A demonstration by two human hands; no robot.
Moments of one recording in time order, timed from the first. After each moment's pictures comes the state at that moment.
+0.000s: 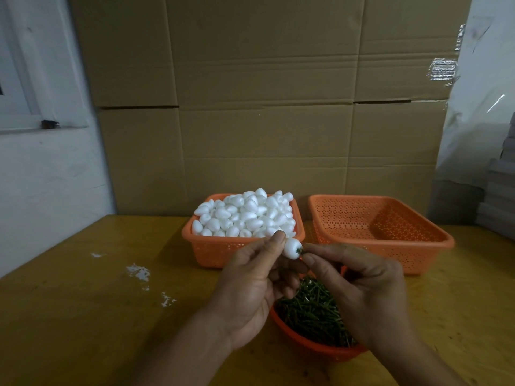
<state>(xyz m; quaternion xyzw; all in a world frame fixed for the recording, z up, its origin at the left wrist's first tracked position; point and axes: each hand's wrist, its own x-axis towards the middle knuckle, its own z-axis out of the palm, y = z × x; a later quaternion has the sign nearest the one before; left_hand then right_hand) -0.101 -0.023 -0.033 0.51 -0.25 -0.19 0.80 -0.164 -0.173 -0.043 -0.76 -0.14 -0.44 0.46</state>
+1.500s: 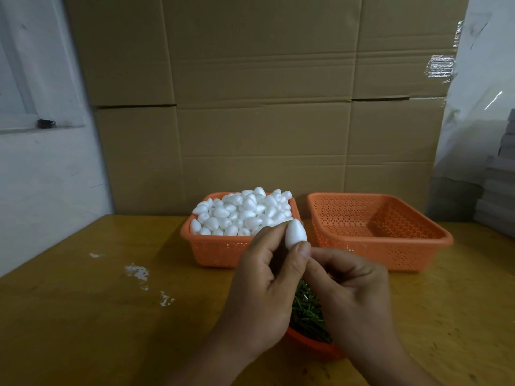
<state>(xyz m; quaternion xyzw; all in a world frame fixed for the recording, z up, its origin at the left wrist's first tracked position) -0.117 -0.030 -0.037 0.63 -0.41 0.11 0.65 -0.171 -0.144 -0.043 -0.68 -0.10 -0.40 0.61</state>
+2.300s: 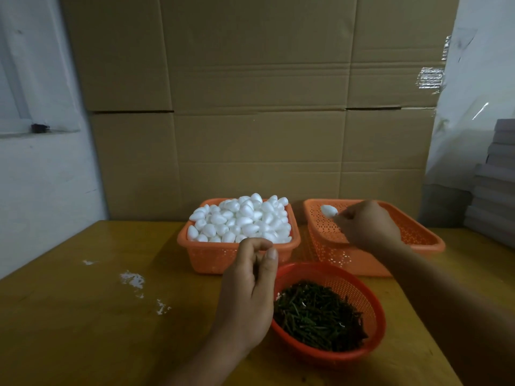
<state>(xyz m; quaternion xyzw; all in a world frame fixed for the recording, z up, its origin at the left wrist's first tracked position) -0.093 -0.026 -0.060 0.70 -0.31 0.15 0.63 -0.073 -0.268 0.000 -0.91 0.24 -0.24 0.23</state>
